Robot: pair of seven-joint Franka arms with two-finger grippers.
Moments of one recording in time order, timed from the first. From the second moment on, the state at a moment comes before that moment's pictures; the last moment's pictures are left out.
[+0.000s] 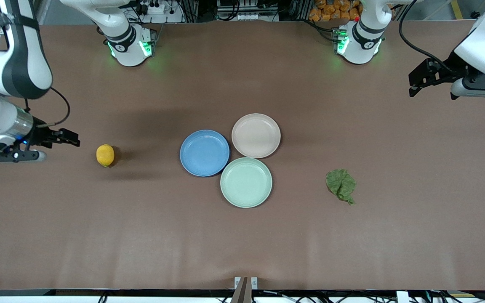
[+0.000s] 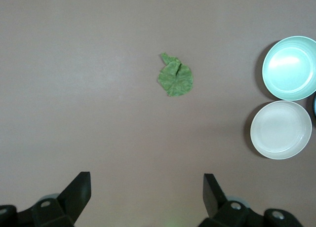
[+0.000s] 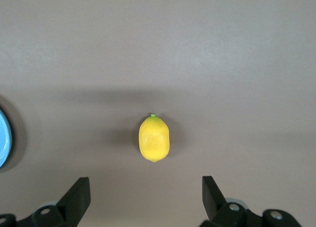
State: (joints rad) left arm -0.08 -0.03 -0.11 -1.50 0.01 1.49 -0.10; right arm 0.04 0.06 -0.13 -1.98 0.04 1.97 -0.15
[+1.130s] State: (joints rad) left arm -0.08 -0.03 -0.11 -1.50 0.01 1.49 -0.10; right arm 0.03 -0.01 -0.13 -1.60 0.01 1.59 -0.15
